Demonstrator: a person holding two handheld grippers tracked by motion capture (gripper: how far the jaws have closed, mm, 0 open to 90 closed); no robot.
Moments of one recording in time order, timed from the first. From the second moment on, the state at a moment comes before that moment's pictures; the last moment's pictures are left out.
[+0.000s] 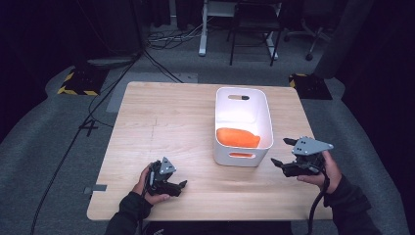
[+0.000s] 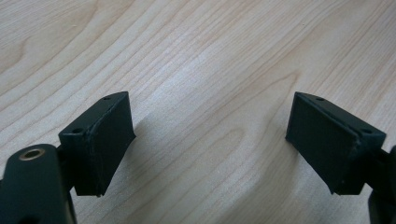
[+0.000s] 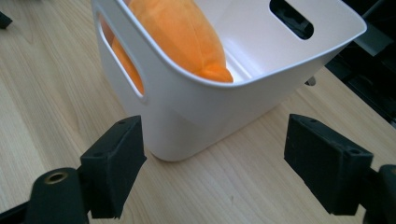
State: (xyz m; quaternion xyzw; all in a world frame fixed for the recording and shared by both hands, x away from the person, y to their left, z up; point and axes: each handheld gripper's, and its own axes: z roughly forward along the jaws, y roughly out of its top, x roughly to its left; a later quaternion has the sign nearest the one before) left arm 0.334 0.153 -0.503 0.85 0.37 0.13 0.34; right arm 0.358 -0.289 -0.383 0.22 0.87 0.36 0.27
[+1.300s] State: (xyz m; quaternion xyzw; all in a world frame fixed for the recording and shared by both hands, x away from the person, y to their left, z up) left arm 0.334 0.153 -0.503 0.85 0.37 0.13 0.34; right arm 0.355 -0.324 -0.449 0.27 0.89 0.30 0.23
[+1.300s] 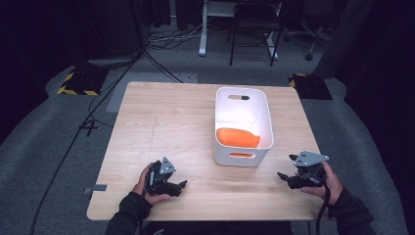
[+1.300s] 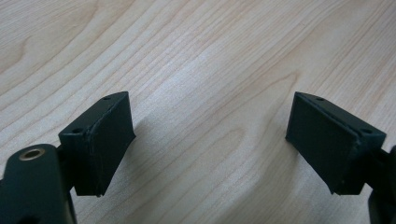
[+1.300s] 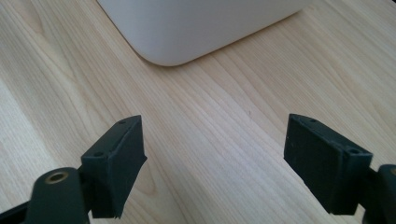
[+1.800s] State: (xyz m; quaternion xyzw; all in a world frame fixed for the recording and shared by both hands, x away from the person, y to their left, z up) left arm 0.333 0.153 -0.503 0.85 0.37 0.13 0.34; right arm 0.353 -0.340 -0.462 0.28 0.89 0.30 0.22
